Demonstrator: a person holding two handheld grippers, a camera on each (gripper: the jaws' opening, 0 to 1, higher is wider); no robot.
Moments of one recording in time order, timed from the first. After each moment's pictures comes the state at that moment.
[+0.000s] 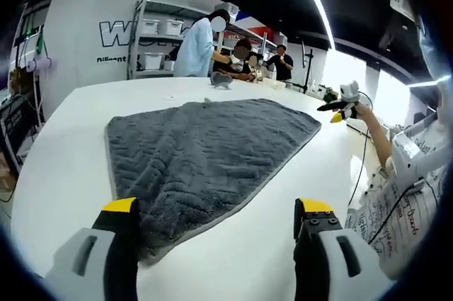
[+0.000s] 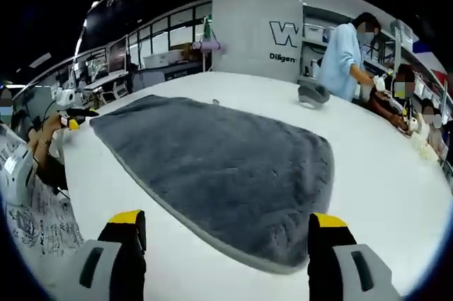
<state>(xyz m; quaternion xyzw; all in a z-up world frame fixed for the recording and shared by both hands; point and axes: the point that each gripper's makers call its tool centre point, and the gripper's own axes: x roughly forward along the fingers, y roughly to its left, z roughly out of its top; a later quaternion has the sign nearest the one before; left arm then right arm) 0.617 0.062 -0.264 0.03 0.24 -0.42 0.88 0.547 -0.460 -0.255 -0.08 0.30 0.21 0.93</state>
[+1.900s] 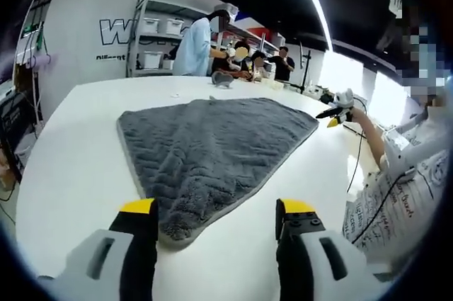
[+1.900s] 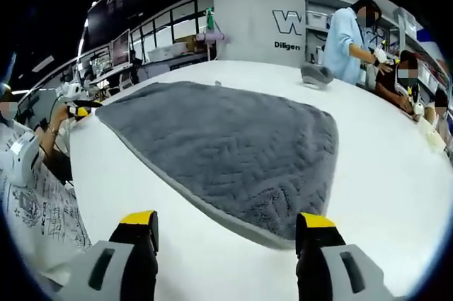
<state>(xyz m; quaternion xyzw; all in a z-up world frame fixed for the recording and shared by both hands) 0.618 0.089 -0.268 0.03 0.24 -0.44 0.87 0.540 -0.481 -0.282 -0.06 0.33 0.23 0.91</state>
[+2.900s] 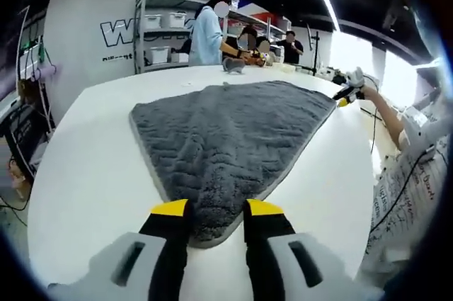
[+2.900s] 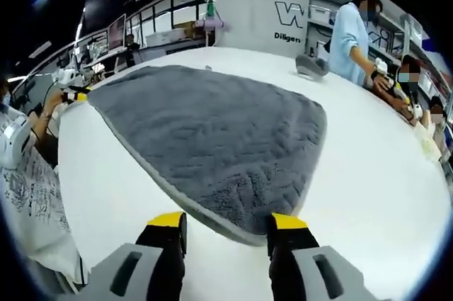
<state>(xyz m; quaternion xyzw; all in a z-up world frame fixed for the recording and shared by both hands) 0.639 0.106 -0.290 0.09 0.25 -0.39 0.88 0.552 -0.516 -0.302 -0.10 0.35 0.21 0.91</state>
